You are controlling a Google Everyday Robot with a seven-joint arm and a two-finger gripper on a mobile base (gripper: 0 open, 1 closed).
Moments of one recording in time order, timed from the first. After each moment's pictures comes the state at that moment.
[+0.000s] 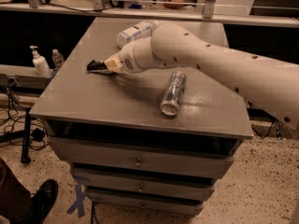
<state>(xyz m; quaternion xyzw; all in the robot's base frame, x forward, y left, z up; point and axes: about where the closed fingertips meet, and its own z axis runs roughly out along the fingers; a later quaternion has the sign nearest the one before) 0.678 0.119 0.860 -0.43 0.74 0.23 0.46</state>
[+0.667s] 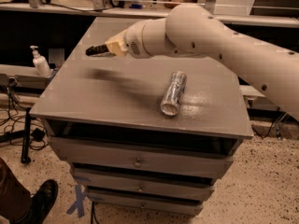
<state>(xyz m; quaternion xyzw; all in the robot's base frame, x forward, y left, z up) 0.661 0.105 0.931 -0.43 0.71 0.23 0.51</state>
